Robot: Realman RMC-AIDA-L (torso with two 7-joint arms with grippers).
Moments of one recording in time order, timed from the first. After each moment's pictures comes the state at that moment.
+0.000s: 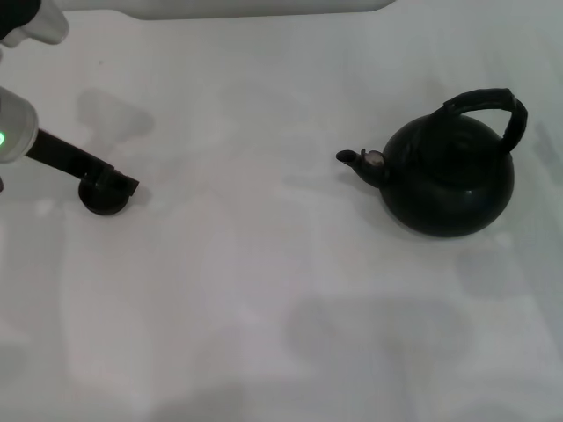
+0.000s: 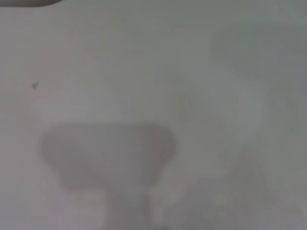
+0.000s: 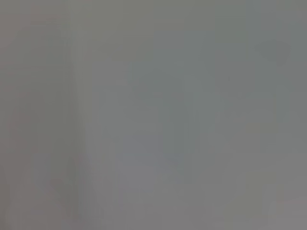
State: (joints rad) left arm -0.55 -2.07 1.24 1.13 -0.48 -1.33 0.65; right arm 0.19 2.03 -1.96 -0.19 0.36 -1.31 0.35
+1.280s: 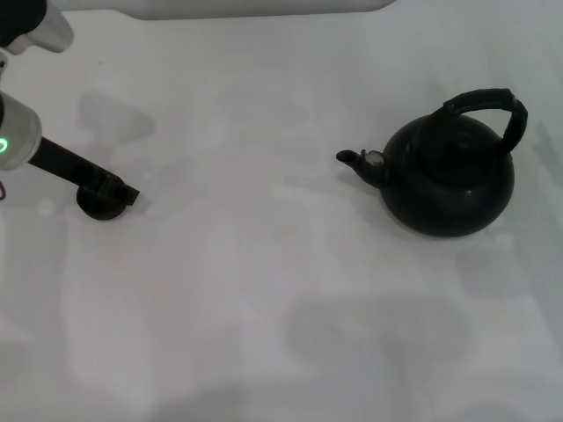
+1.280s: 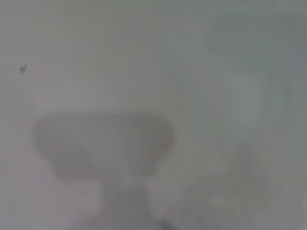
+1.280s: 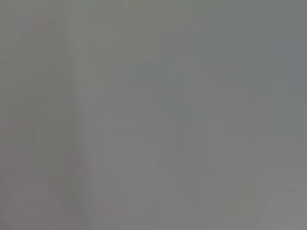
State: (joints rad) left arm -0.56 -2.07 1.24 1.11 -0.48 -1.35 0.64; right arm 0.19 2.03 -1.96 -0.19 0.36 -1.31 0.35
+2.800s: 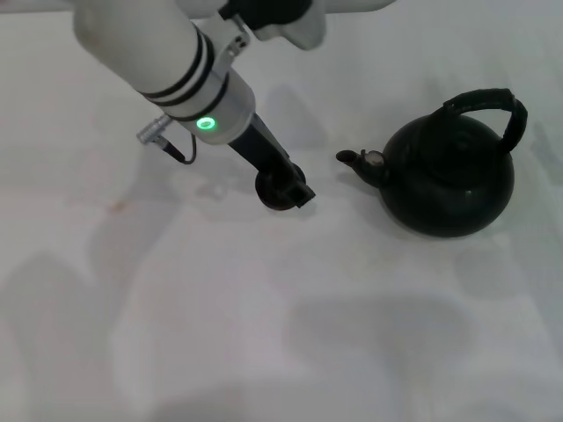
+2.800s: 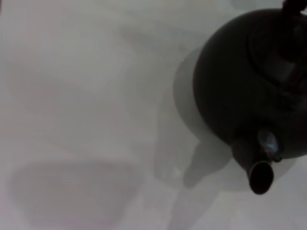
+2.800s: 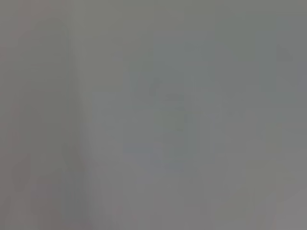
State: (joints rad) left arm -0.85 -2.08 1.73 1.02 -0.77 -1.21 0.61; right arm 0.19 2.03 -1.97 -0.19 0.36 -1.31 0.35
